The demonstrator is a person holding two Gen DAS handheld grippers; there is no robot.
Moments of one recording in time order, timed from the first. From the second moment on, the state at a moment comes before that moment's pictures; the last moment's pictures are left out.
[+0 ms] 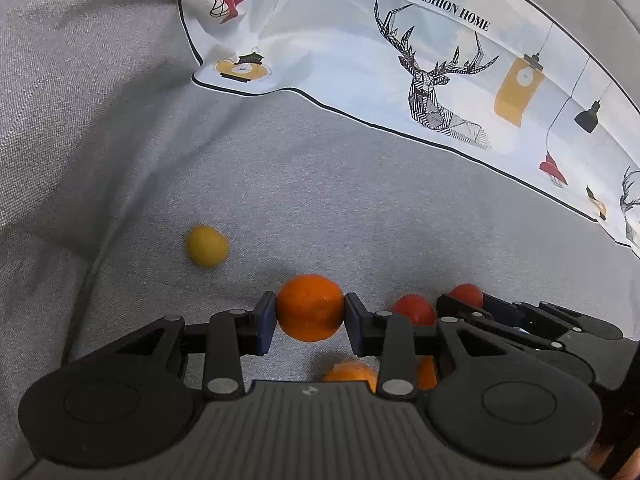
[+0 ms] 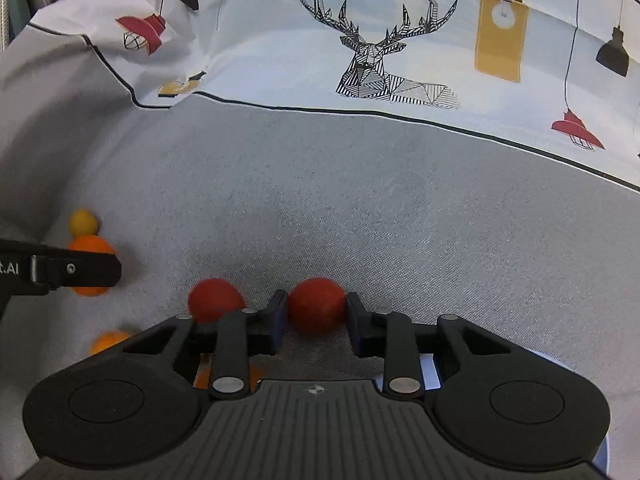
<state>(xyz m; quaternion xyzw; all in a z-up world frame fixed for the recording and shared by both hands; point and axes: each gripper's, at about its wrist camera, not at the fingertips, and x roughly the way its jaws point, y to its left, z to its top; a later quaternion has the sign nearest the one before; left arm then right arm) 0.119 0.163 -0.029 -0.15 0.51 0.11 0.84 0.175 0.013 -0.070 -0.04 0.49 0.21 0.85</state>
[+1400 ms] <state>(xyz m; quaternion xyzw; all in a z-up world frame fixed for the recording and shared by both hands) 0.065 0.034 -0.008 -0.03 0.43 -0.05 0.90 0.072 -0.136 0.010 0.02 0.40 0.05 0.91</state>
